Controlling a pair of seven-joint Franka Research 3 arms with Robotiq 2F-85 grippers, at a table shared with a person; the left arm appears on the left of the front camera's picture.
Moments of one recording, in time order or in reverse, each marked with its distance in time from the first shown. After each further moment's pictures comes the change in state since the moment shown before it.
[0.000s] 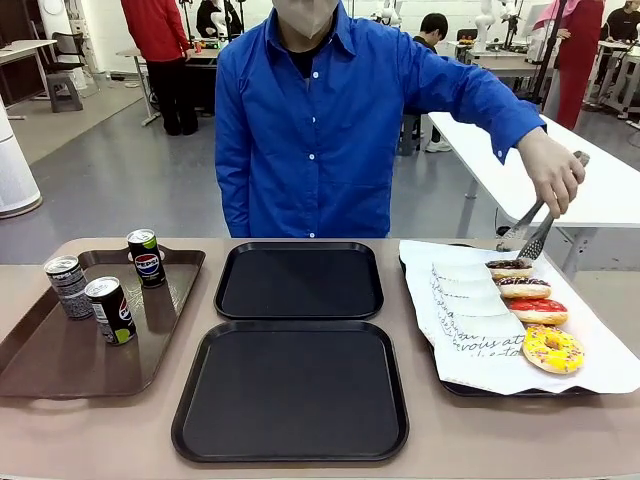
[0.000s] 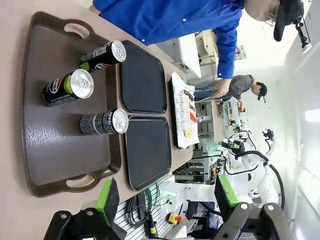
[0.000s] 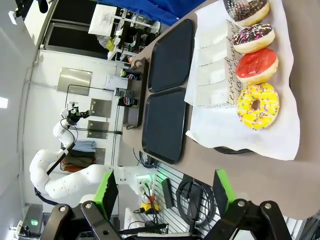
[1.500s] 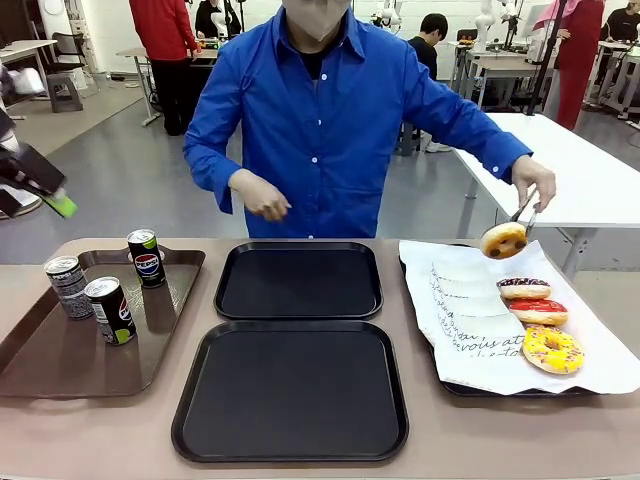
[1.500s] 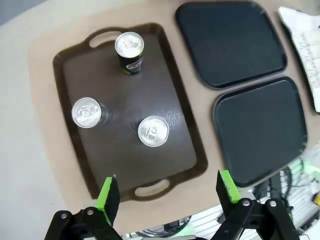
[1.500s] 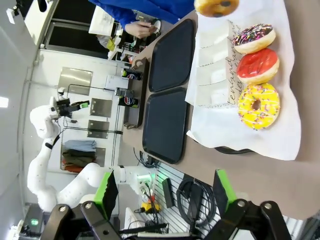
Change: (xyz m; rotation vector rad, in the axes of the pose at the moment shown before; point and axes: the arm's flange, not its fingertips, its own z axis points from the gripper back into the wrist) left arm -0.025 -0.167 -0.216 0.876 0.189 -0.506; right arm 0.000 0.001 0.001 0.003 0.001 0.001
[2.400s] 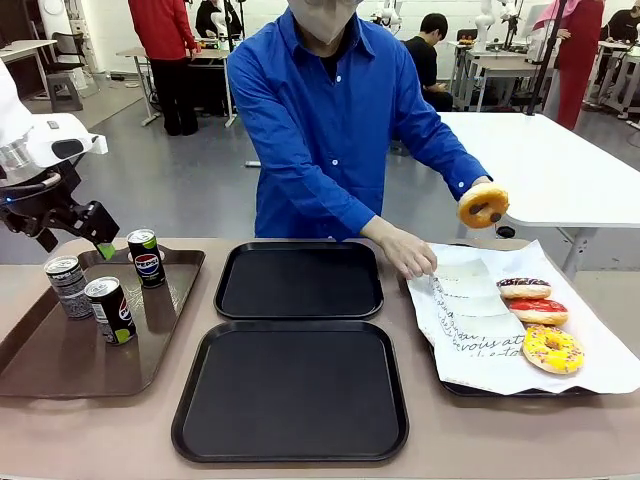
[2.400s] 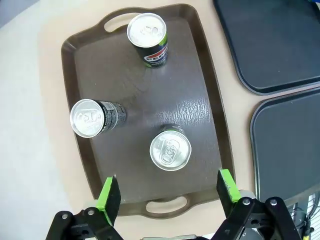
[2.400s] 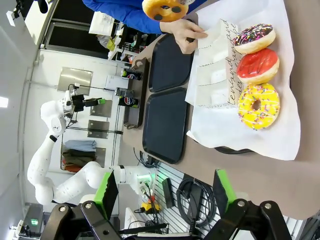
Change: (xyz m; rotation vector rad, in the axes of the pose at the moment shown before) left arm 0.010 -0.018 -0.074 0.180 0.051 0.034; right arm 0.000 0.000 0.000 0.000 0.000 0.000
